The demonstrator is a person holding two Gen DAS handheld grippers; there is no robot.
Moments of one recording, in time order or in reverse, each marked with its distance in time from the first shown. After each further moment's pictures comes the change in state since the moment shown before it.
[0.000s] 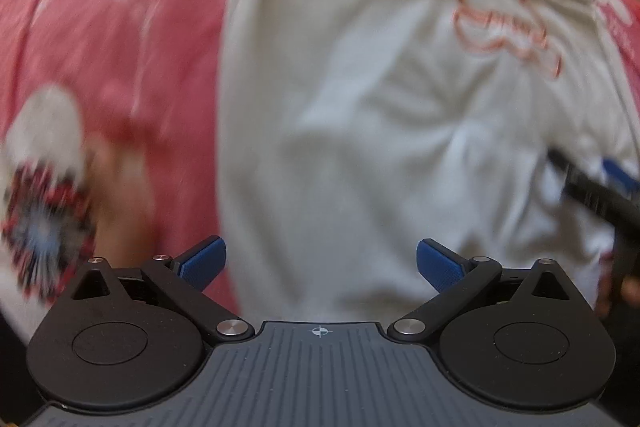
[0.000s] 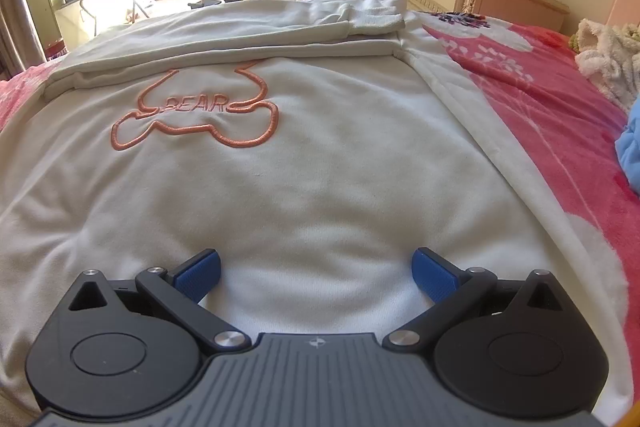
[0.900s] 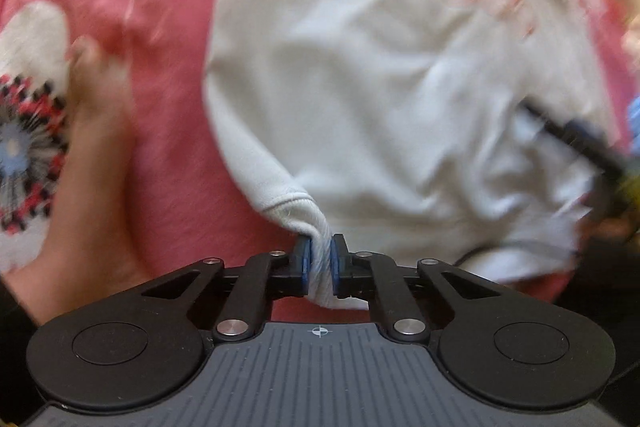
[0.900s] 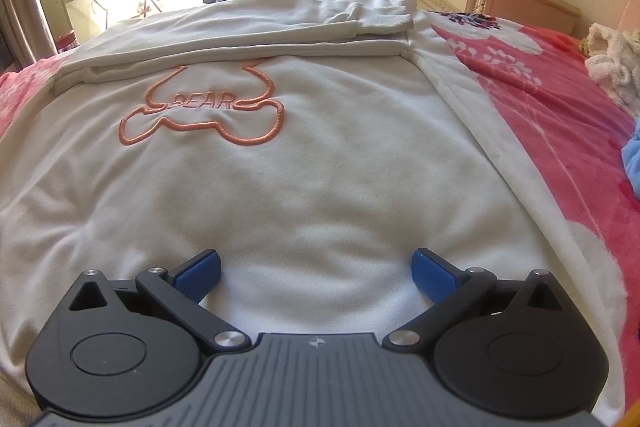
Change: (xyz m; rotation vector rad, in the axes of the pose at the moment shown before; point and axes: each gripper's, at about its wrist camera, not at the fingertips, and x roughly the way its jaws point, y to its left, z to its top) left arm -0.026 0.020 -0.043 -0.049 0.032 -0.199; right arm -0.003 -0.003 0.003 -0.028 0.016 0.031
